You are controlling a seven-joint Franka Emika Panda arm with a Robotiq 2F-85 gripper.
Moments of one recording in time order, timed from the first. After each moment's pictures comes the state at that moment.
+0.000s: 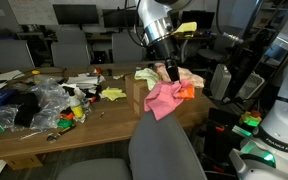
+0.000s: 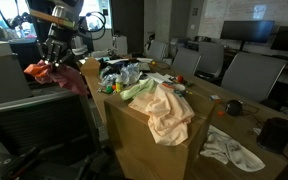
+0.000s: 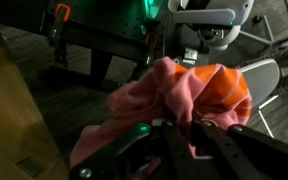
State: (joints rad) arm 0.08 -0.08 0.07 -2.14 0.19 1.54 -0.21
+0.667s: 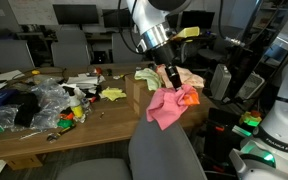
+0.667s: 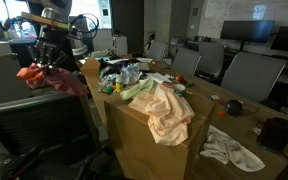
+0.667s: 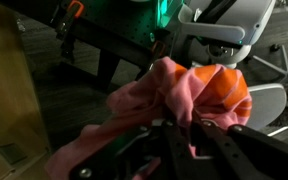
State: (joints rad) arm 0.12 -0.07 0.12 -2.15 0.13 1.55 -0.25
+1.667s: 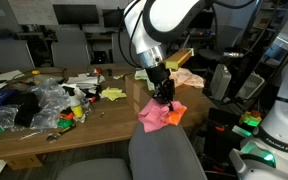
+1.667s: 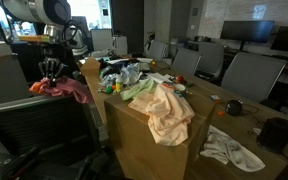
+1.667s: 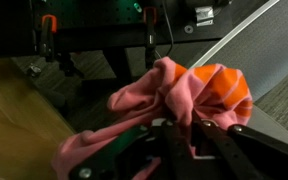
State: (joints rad) arm 0.13 0.00 0.14 -2.23 0.12 1.77 0.27
